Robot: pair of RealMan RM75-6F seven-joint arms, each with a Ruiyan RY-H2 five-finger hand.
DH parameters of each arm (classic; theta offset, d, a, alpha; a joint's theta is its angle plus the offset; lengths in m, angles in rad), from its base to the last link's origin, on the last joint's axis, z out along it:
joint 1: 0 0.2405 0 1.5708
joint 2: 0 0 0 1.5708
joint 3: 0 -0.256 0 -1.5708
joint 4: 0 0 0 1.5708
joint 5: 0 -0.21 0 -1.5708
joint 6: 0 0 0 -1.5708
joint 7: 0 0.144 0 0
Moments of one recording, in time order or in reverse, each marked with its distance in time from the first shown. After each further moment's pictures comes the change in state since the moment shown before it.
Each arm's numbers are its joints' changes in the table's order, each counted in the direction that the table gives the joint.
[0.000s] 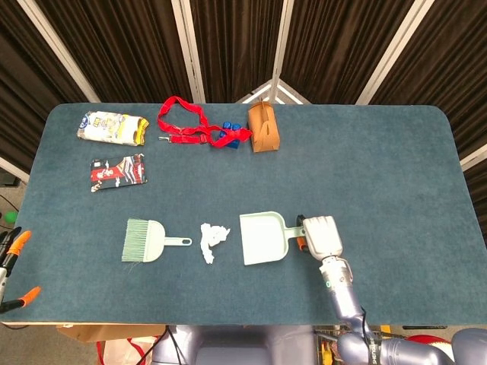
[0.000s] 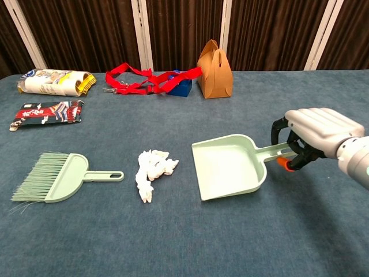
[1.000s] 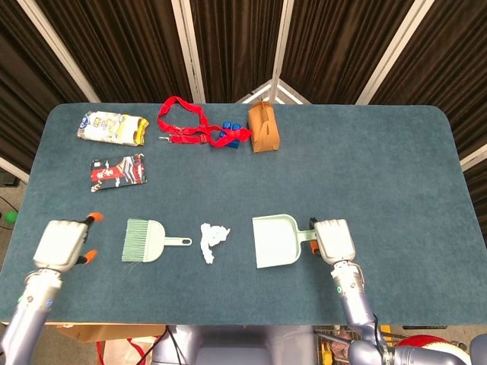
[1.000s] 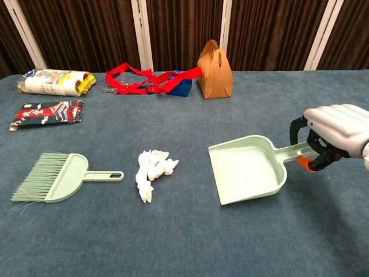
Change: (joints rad) left arm -0.306 0.193 0.174 0.129 0.316 0.336 0.560; right arm -0.027 -0.070 0.030 0.100 -0.029 -0.056 -0.101
